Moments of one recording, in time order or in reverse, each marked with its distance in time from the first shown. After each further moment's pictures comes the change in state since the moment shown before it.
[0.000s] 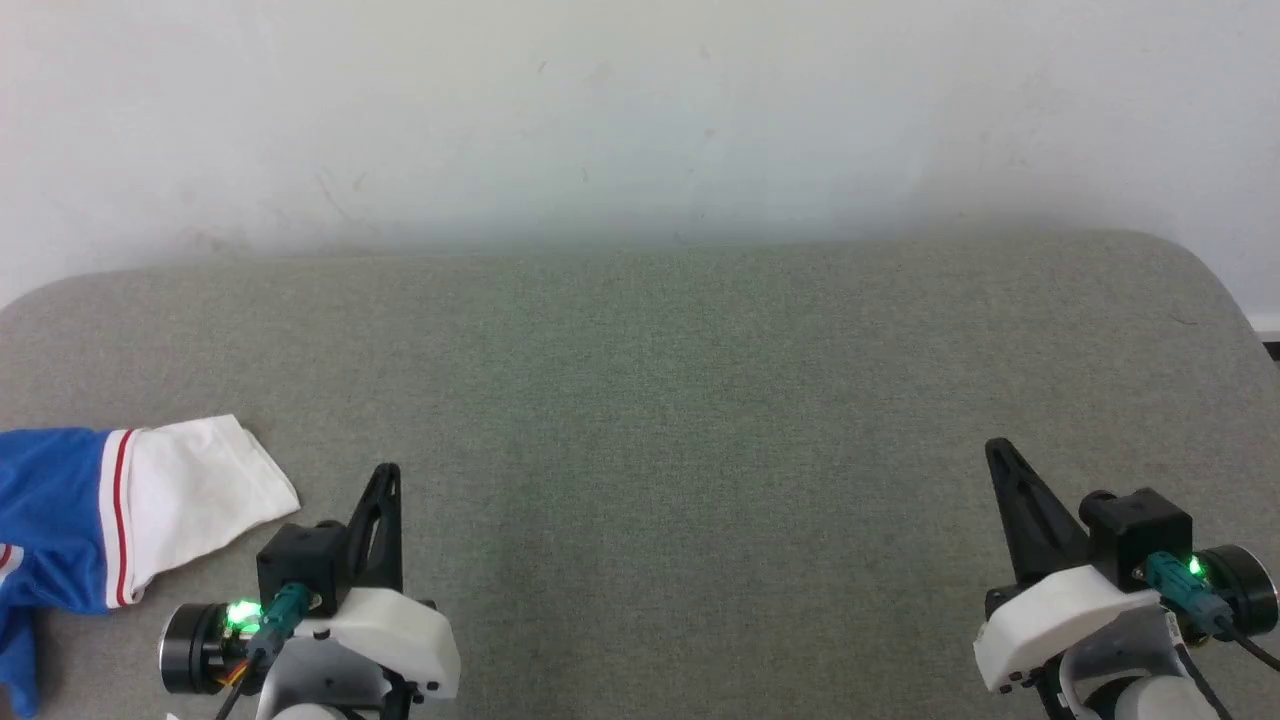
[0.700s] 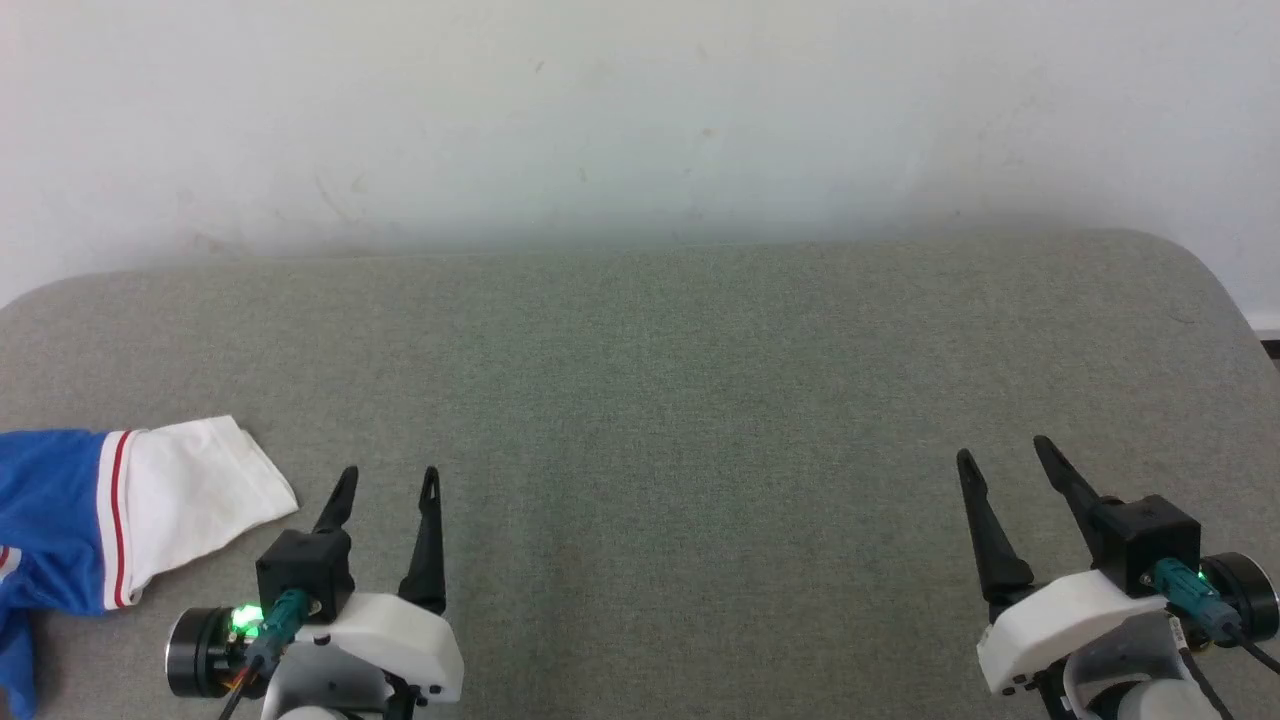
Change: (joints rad) left arm 0.000 0.000 -0.005 0.019 -0.022 -0.003 -0.028; right arm 0.001 -0.001 -0.008 0.022 0.018 0.000 -0.027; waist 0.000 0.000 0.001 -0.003
